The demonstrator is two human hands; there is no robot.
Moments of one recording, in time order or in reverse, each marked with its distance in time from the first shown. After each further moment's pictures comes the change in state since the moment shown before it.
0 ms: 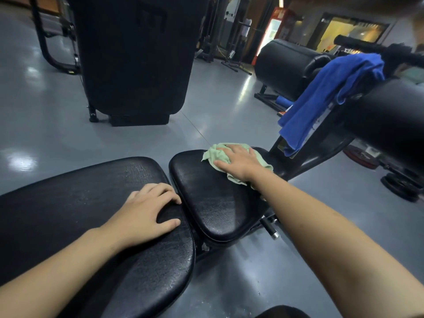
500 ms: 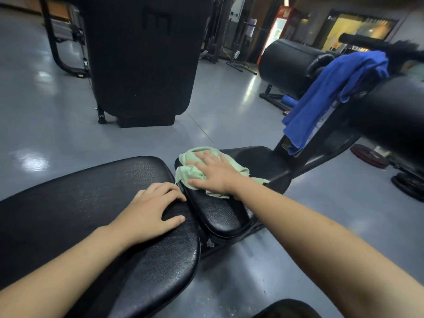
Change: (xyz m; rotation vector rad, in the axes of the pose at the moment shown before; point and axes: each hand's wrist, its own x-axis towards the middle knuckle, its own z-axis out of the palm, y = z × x) left_hand -0.006 0.003 -0.001 0.001 0.022 0.003; right_hand -0.027 -0.078 0.013 -0.005 -0.074 -0.313
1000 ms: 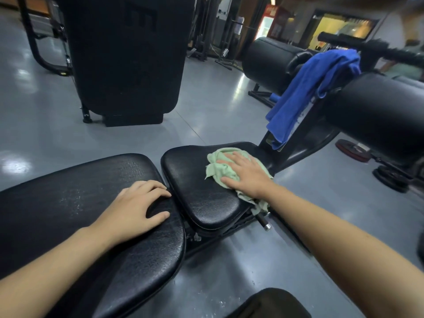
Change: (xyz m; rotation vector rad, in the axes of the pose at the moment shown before) left_hand -0.006 0.001 0.004 0.039 0.056 0.016; right_hand -0.088 0.086 0.001 0.014 0.162 0.133
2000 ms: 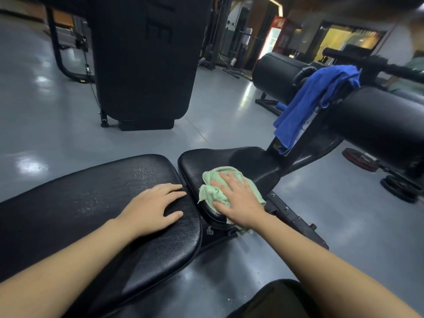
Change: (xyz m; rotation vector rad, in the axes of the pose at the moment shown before) left_hand -0.024 0.006 -0.012 0.093 -0.103 -0.023; right_hand -0.052 -0.088 0.027 0.045 0.015 -0.020
